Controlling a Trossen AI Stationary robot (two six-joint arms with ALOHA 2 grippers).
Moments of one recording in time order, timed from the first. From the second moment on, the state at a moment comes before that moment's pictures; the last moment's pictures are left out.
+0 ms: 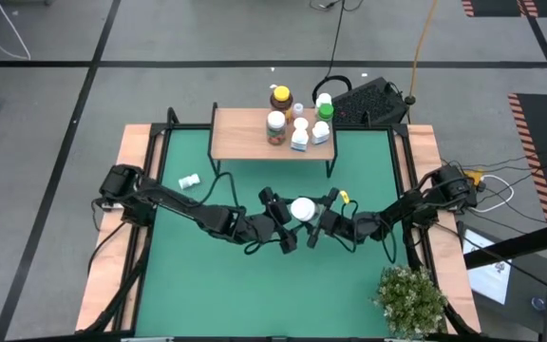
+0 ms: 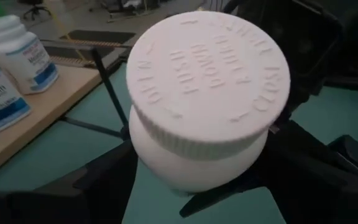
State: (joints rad) left arm -0.26 1.82 1.22 0.19 -0.64 -0.13; right arm 0.32 1.75 0.45 1.44 0.72 -0.39
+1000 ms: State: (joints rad) left arm -0.25 1.83 1.23 0.21 -0.68 -0.08; right arm 0.30 1.75 0.44 1.41 0.70 -0.39
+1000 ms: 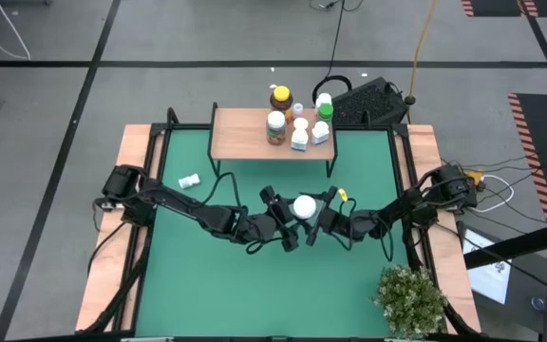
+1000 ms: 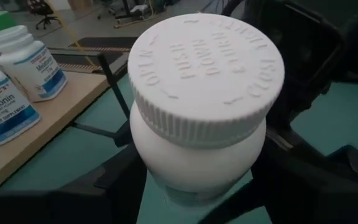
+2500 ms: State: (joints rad) left arm -0.18 1.84 1.23 -0.11 -0.40 -0.15; right arm 0.18 1.37 0.44 0.69 0.26 -0.06
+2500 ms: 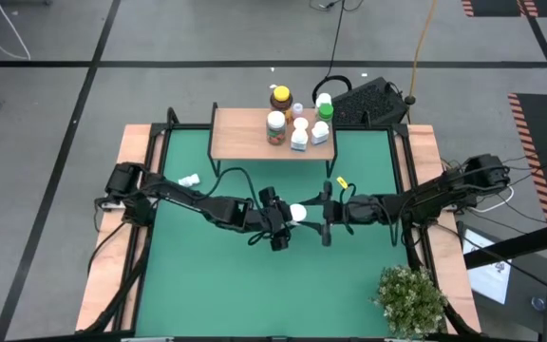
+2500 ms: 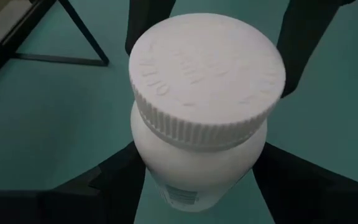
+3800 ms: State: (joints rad) left arm -0.18 1.30 1.23 -0.68 -0.71 -0.31; right arm -0.12 1.35 0.96 0.17 0.18 -0.25
